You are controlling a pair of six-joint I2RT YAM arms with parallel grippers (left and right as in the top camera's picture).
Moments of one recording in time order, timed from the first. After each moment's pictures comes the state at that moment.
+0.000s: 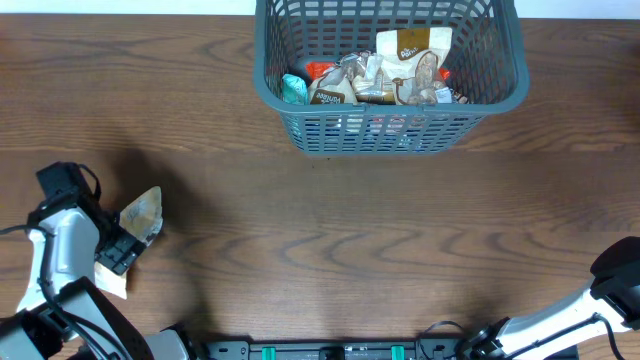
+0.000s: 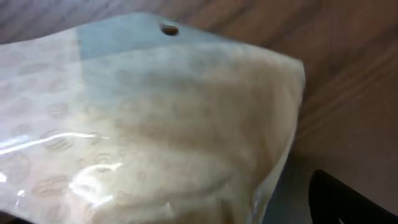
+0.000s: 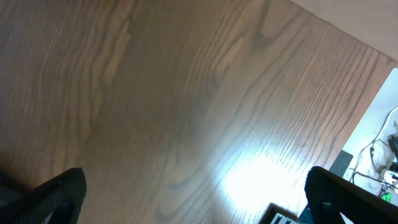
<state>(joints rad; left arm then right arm) 0.54 1.49 0.80 -0.72 -0.15 -1.97 -0.83 2.00 2.42 -1.68 0.10 0.28</state>
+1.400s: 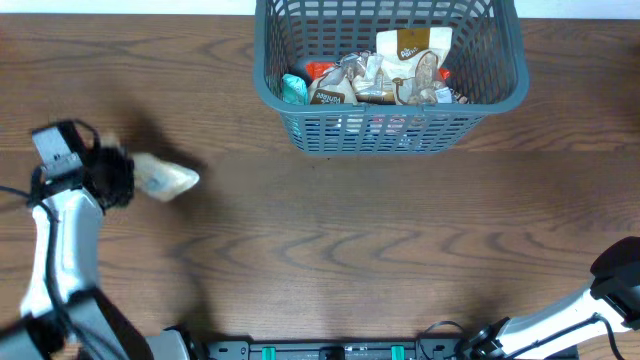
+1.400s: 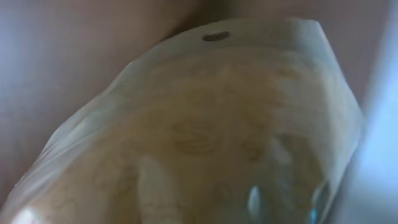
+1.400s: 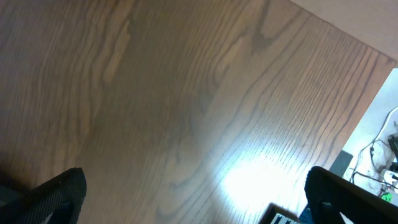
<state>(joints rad) 0.41 1.45 0.98 -0.49 0.21 -1.09 -0.83 2.00 2.42 -1.68 0.10 0.28</state>
